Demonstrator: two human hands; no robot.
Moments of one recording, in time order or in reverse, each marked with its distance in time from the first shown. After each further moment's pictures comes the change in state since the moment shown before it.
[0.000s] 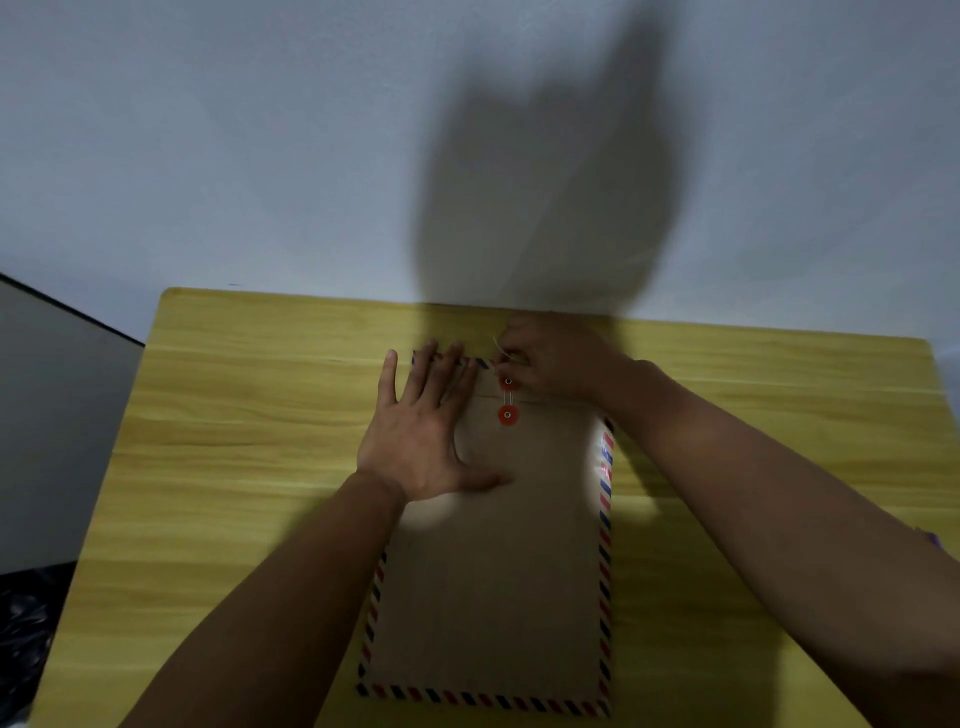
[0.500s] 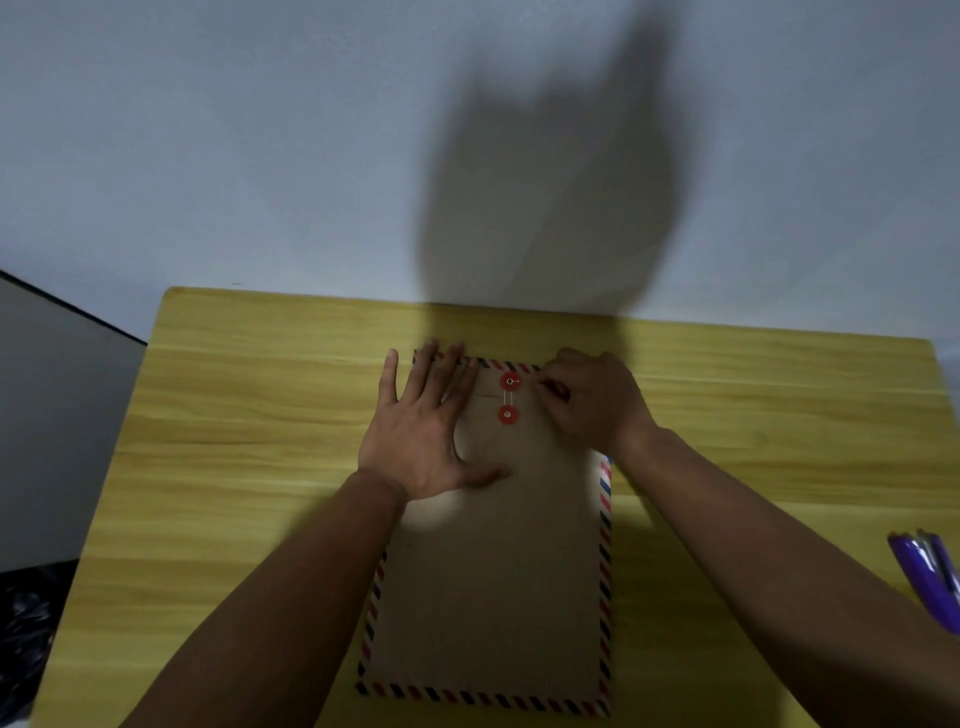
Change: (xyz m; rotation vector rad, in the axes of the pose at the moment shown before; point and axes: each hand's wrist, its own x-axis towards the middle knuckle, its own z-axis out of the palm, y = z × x) left_hand 0.000 0.001 -0.003 0.015 -0.007 -0.005; right_hand -0.058 0.015 0.046 0.043 0.350 0.192
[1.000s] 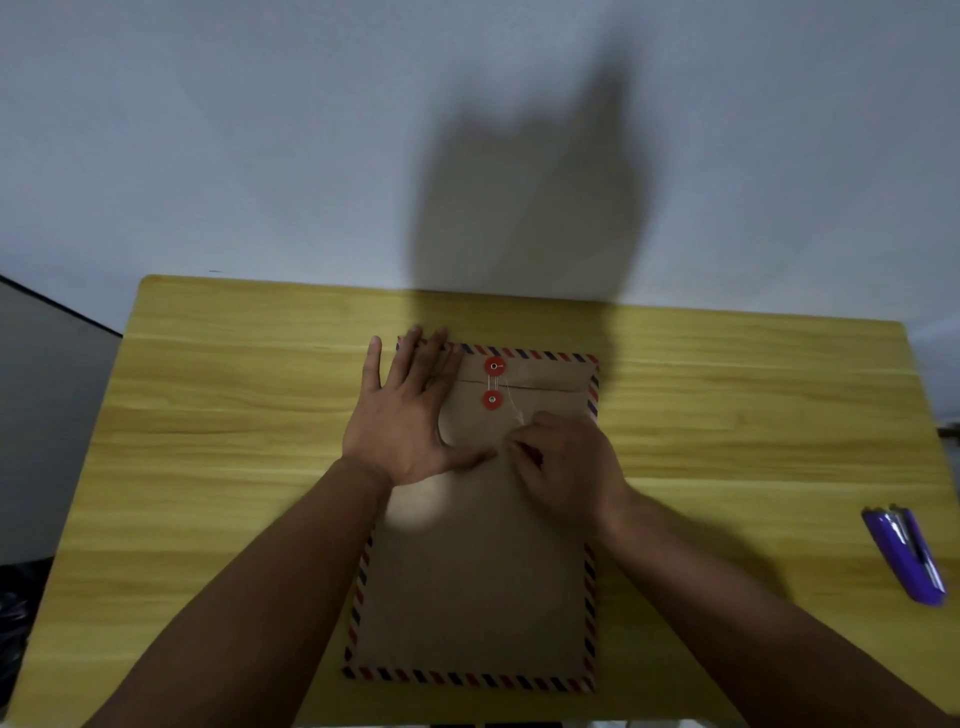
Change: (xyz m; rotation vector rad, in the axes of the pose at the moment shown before) left_hand -0.001 -0.001 0.003 0.002 0.024 0.010; right_hand -0.072 -0.036 0.025 -0.019 0.038 -0.030
